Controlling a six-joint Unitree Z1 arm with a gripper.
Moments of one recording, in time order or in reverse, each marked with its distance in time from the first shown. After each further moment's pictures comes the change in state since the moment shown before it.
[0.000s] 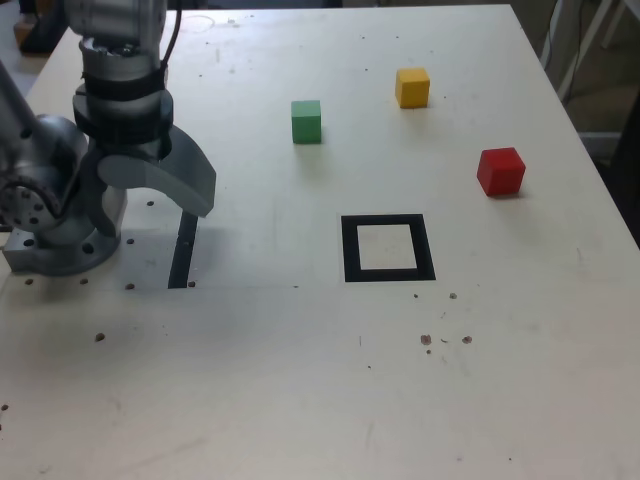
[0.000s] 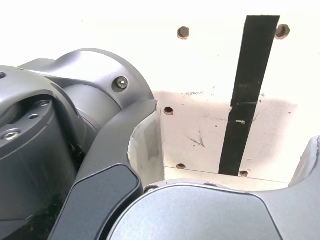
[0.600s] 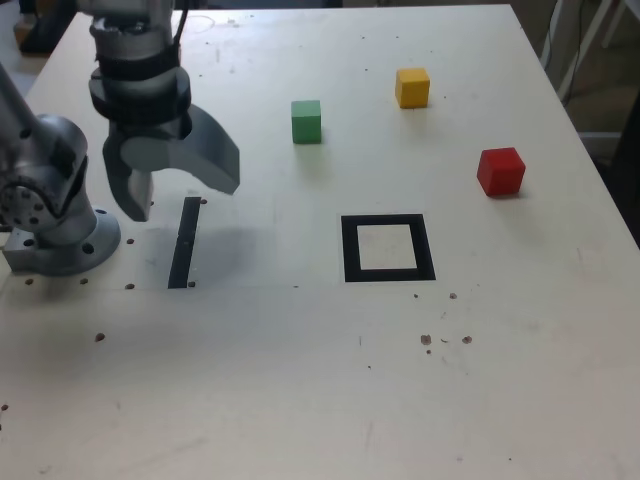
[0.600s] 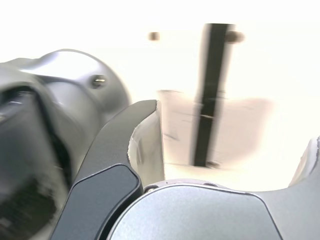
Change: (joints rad) arm 0.000 -0.013 -0.113 0.026 0.027 -0.022
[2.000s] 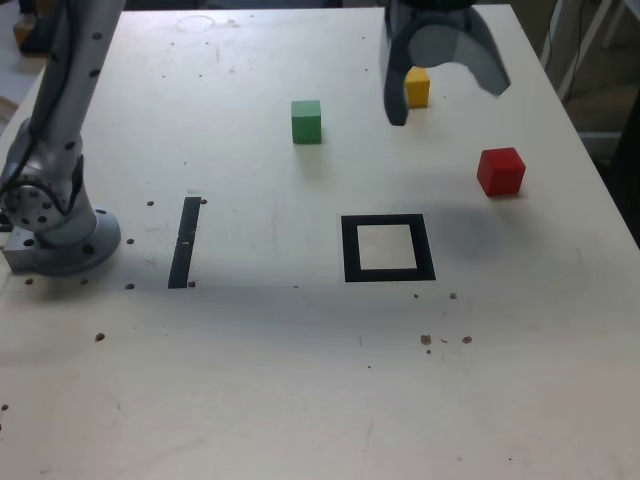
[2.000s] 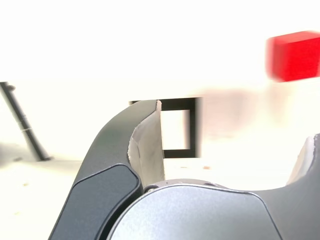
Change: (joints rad) arm 0.119 0.743 -1.291 0.465 0.050 0.217
